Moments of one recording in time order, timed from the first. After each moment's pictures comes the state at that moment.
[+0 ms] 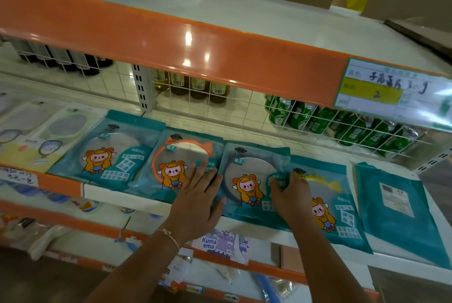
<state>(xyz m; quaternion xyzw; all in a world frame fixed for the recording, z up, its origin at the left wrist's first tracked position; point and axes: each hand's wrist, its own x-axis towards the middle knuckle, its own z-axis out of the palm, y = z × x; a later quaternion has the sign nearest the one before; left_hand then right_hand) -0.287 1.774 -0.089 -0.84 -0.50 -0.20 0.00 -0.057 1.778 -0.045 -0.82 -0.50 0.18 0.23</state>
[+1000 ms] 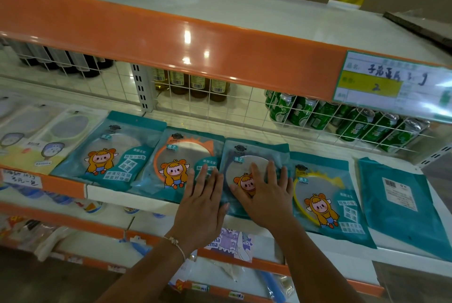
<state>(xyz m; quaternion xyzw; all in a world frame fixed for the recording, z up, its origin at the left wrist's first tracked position) -0.278 1.758 -0.091 -0.83 -0.55 -0.09 0.02 -0.097 1.769 -0.058 -0.73 -0.68 0.06 0.04</state>
